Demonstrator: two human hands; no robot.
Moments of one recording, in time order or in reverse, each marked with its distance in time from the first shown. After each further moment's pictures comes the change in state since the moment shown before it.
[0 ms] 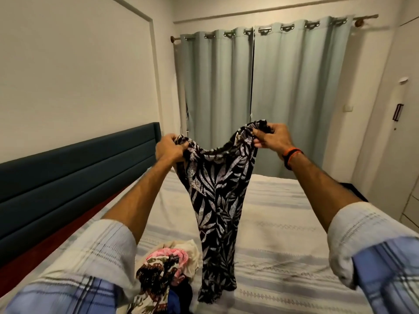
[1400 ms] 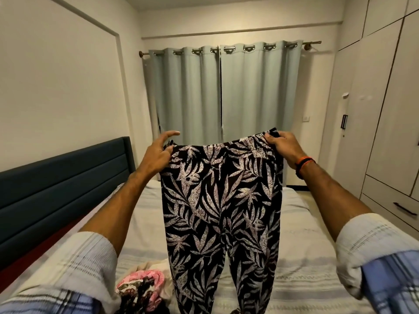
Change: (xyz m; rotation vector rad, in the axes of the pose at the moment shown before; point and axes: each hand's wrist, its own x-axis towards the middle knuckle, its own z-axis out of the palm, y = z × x) left_hand -0.016 0.045 0.014 -0.084 -0.330 0.444; right_hand -0.020 -0.008 -0.119 -0.120 0.133 0.021
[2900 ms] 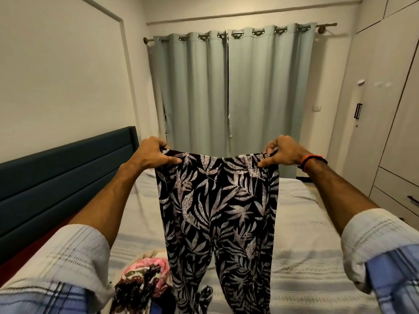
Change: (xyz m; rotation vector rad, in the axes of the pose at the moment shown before) left_hand -0.005 -0.029 -0.023 0.319 -0.126 -0.138; right_hand -0.002 0.021 0.012 -0.731 -0.364 -0.152
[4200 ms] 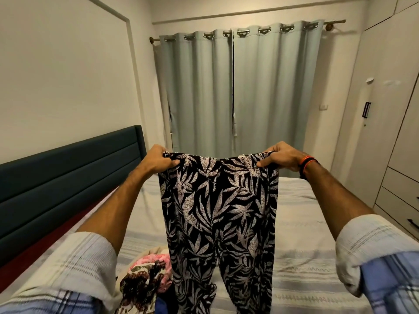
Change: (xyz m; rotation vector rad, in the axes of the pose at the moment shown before) left_hand -0.011 -0.006 0.015 -0.214 -0.042 -0.196; right_hand 0.006 -0.001 0.024 0.542 -0.177 0.228
